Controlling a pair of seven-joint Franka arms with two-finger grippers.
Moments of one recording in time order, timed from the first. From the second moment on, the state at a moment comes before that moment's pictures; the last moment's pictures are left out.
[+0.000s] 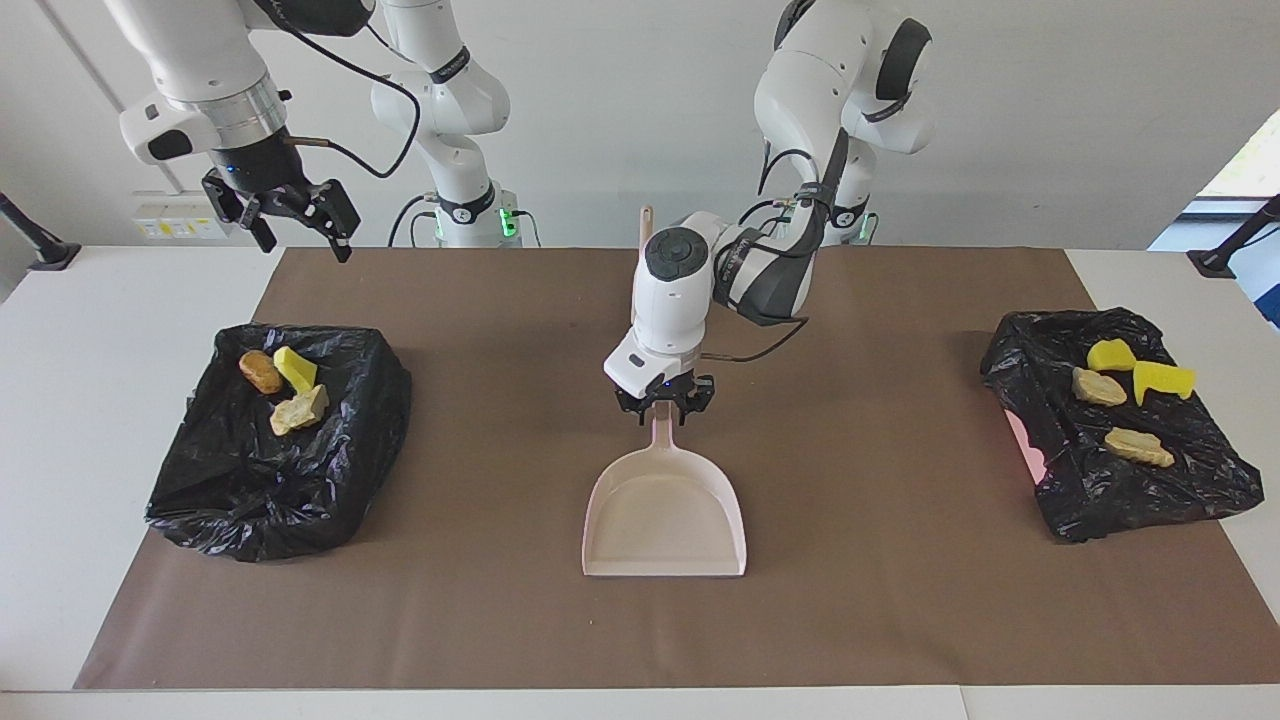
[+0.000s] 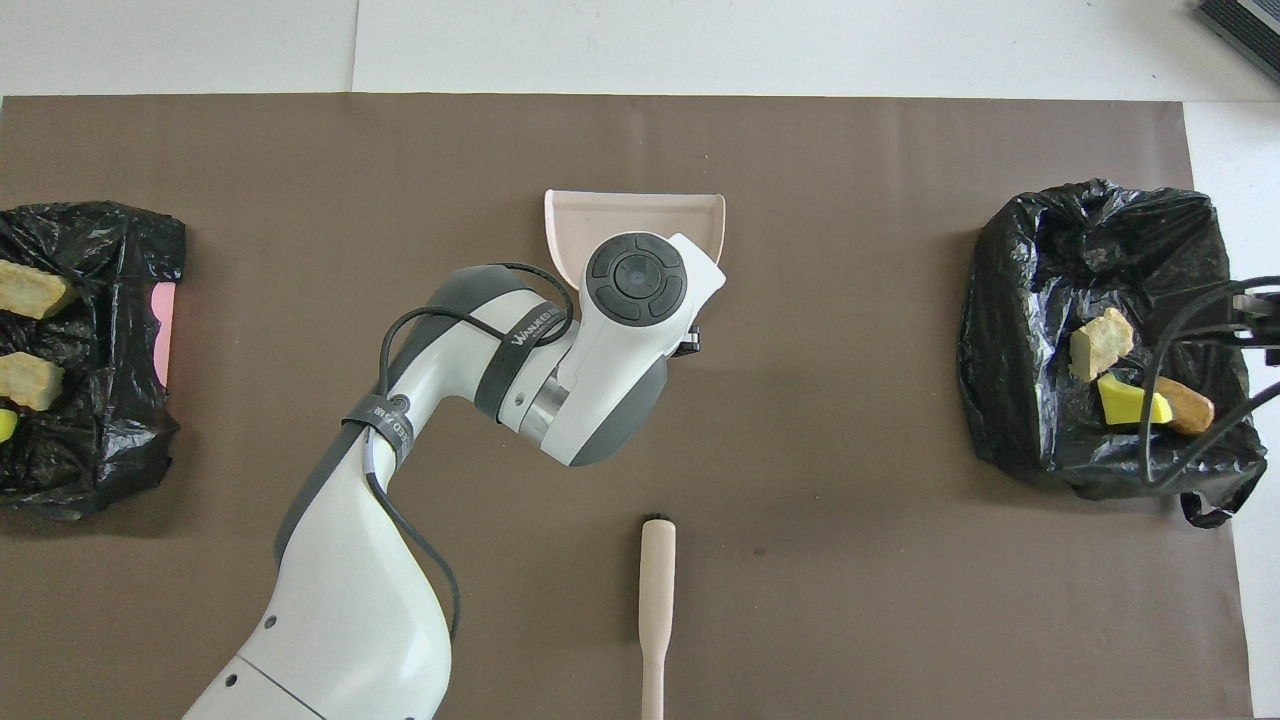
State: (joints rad) left arm -0.71 0.55 0.04 -1.47 -0.02 2.07 -0.60; right arm -0.06 -0.06 0.01 -1.59 -0.02 1.56 0.13
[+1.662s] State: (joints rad) left arm -0.11 -0.07 0.09 -1.47 0.01 1.47 0.25; right arm 0.05 -0.05 -0.09 -1.59 -0.02 1.56 0.13
